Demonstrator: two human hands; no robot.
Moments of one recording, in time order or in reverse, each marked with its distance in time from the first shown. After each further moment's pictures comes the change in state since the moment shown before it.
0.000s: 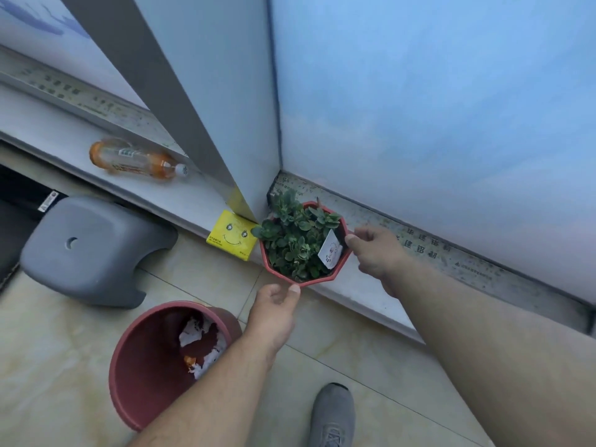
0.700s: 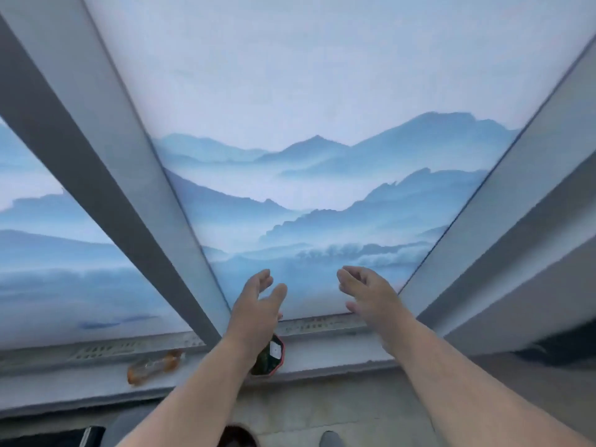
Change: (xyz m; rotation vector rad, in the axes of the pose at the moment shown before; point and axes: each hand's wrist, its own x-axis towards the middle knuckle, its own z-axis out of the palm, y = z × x) left_hand -0.550 0.318 -0.109 0.335 -0.440 0.734; right_hand -0.587 -0.186 -0.213 0.539 0.339 -0.282
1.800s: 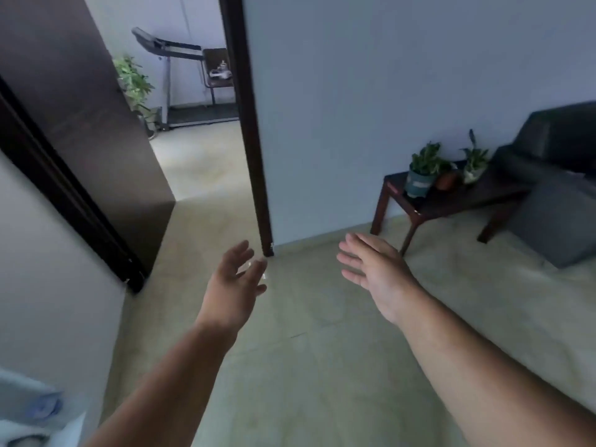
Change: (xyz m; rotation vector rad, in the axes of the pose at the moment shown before) left_hand -0.599 -0.112 0.287 0.312 -1.592 0.384; right_hand -0.774 0.314 -0.054 0.887 1.753 -0.064
